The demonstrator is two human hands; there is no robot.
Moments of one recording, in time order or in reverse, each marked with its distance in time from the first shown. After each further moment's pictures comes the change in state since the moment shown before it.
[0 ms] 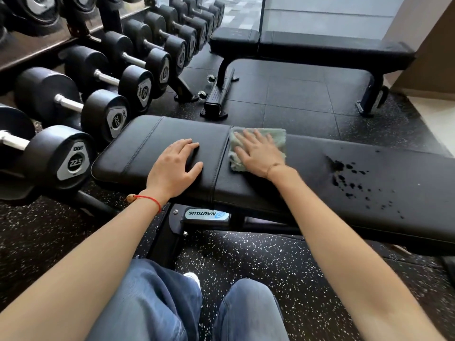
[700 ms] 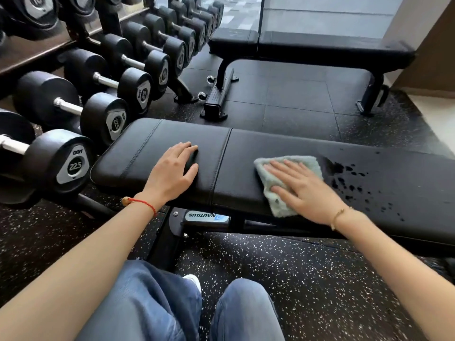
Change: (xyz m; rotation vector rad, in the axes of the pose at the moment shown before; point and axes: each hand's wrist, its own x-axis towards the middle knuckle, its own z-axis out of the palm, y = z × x) left_hand 0.000 0.002 -0.005 -0.062 -0.062 0.010; right_hand -0.112 0.070 -0.006 0.092 0.047 -0.230
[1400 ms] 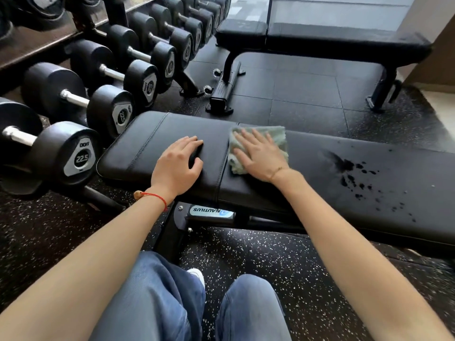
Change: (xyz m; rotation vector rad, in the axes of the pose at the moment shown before) left_hand 0.000 0.002 0.004 0.000 0.125 -0.039; right_hand 0.119 -0.048 0.022 -0.073 0.013 0.119
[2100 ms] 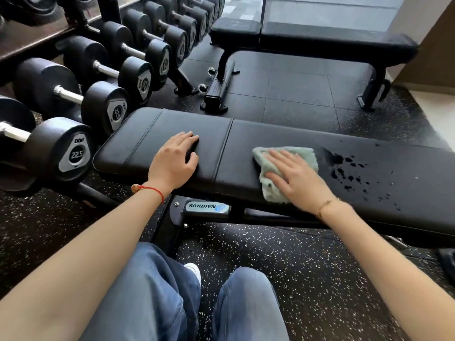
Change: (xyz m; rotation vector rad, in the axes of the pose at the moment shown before) left_hand -0.002 -0.003 0.003 -0.025 -0.024 -0.009; right_hand -0.106 0.047 -0.013 0.067 0.059 -0.046
